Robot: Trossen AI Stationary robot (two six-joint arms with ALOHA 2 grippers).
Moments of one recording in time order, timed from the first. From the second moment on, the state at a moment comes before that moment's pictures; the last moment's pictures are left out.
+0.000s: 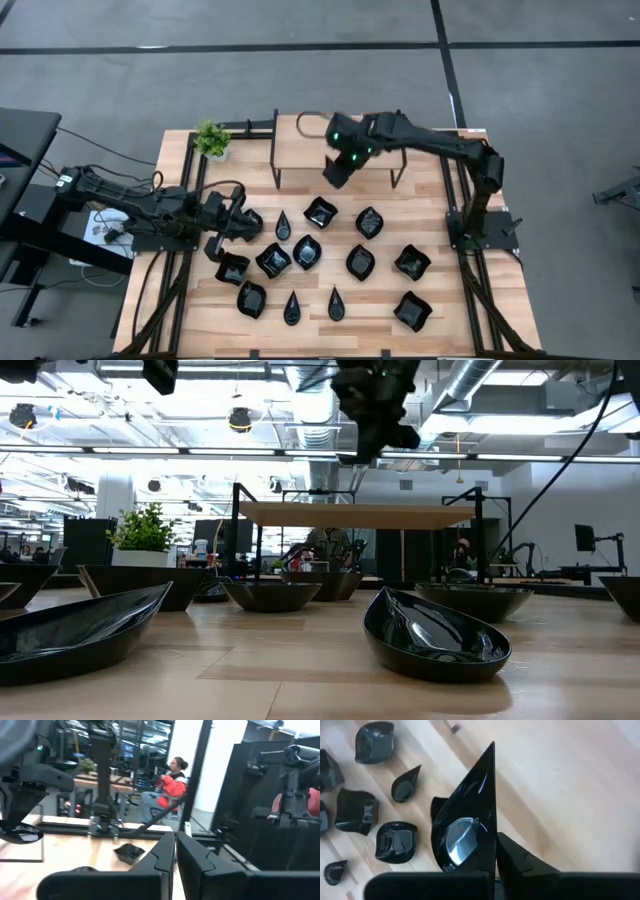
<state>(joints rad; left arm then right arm) -0.27 0.66 0.40 0.38 -0.05 -0.13 -0.32 1.79 1.82 -1.16 -0.05 0.38</state>
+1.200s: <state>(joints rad) -0.01 0.65 0.40 0.36 -0.01 -0.17 -0.75 1.79 1.82 -1.38 -0.11 0.21</state>
